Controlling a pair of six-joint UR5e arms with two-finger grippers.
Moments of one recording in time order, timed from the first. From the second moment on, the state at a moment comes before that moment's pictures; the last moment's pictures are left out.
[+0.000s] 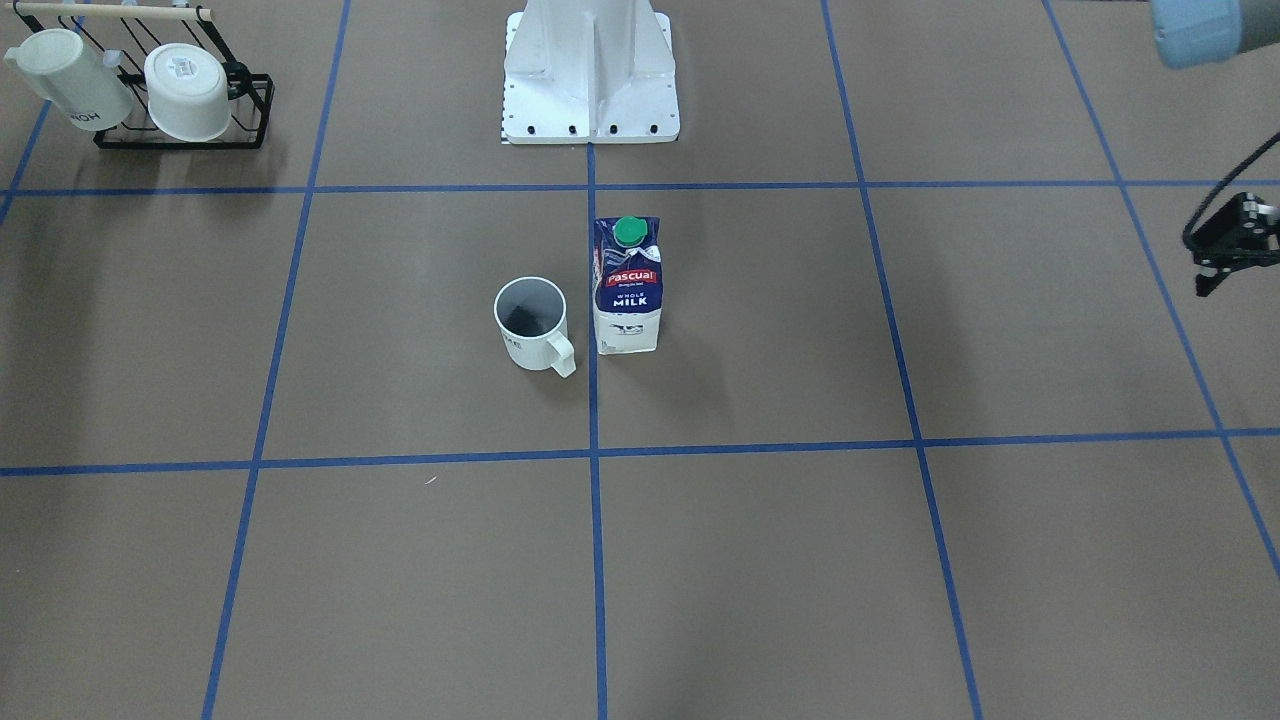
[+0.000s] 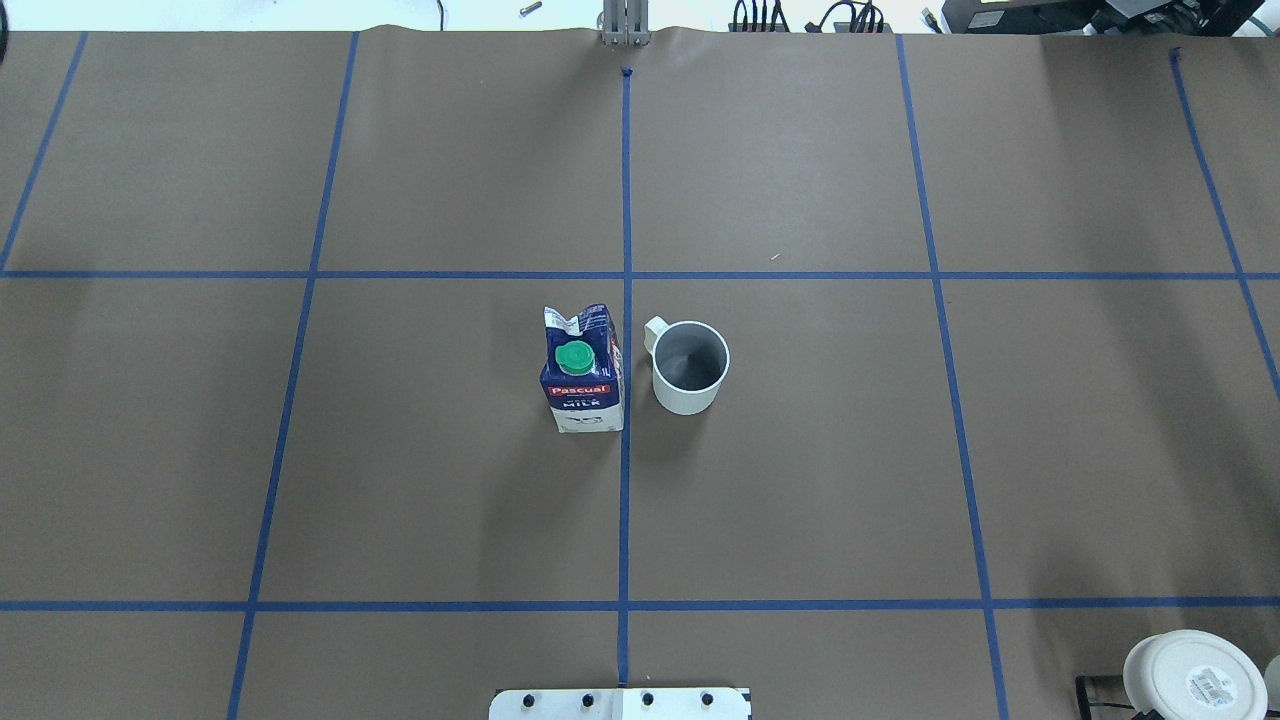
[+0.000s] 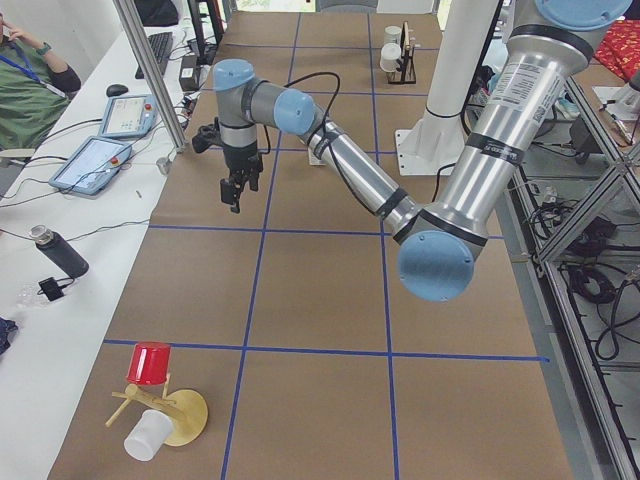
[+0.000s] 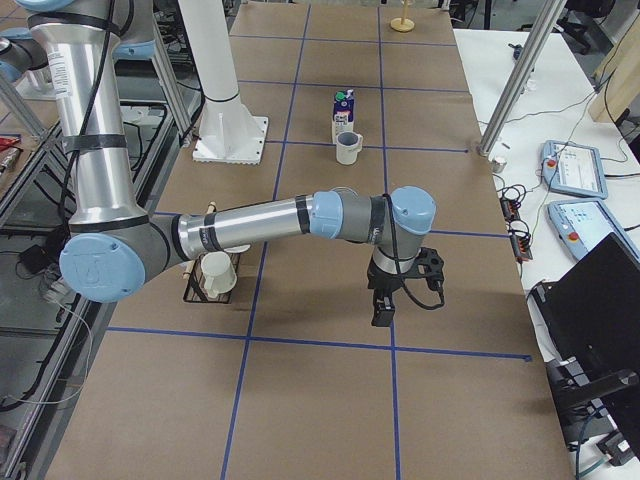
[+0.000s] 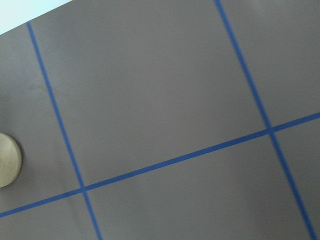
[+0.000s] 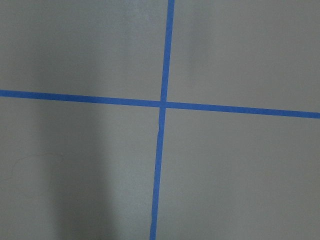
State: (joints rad) left arm -1.37 -1.92 -1.85 -1.14 -2.15 0.06; right arm 1.55 -1.47 1.69 -1.88 2.24 -0.10
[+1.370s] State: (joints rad) left arm -1.54 -1.49 -1.75 -1.51 -2.40 0.15; right arm 1.55 -1.54 1.70 -1.82 2.24 -0.10
